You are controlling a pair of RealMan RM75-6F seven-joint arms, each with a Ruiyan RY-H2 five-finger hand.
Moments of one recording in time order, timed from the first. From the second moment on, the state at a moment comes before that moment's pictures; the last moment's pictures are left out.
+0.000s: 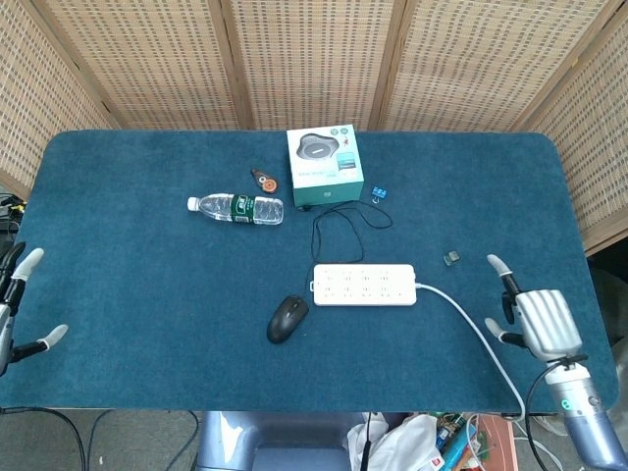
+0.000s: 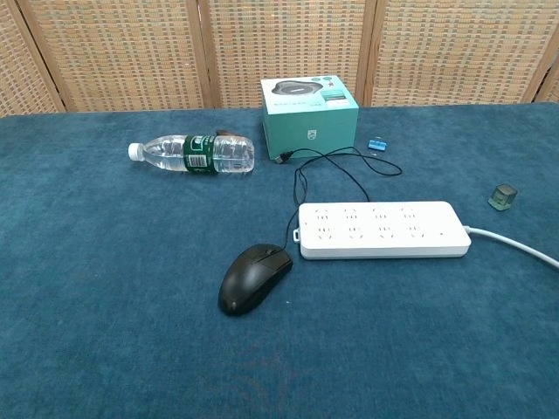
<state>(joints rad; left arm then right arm) -0.08 -1.01 -0.09 -1.80 1.56 1.59 0.09 0.24 -1.13 0.13 -1.65 -1.53 1.31 -0.03</state>
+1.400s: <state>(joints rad) -0.11 -1.03 -0.11 -1.80 1.49 1.54 0.14 0.59 -1.37 0.12 -1.50 -1.19 0.79 -0.18</state>
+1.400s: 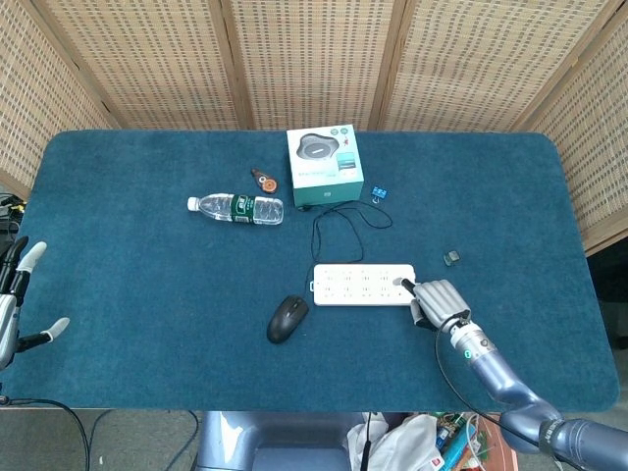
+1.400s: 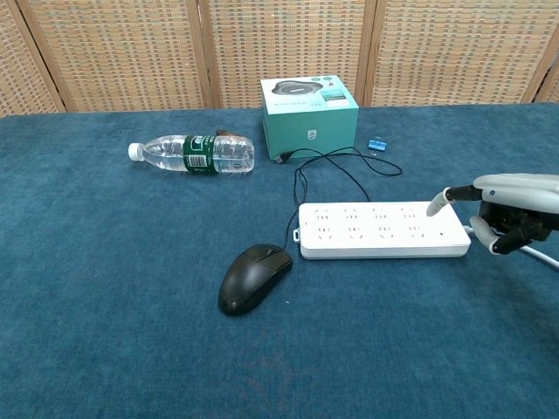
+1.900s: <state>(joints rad) -0.11 -1.03 -0.11 -1.80 1.48 1.54 0.14 0.61 -1.37 0.11 -1.50 -1.13 0.79 -0.22</state>
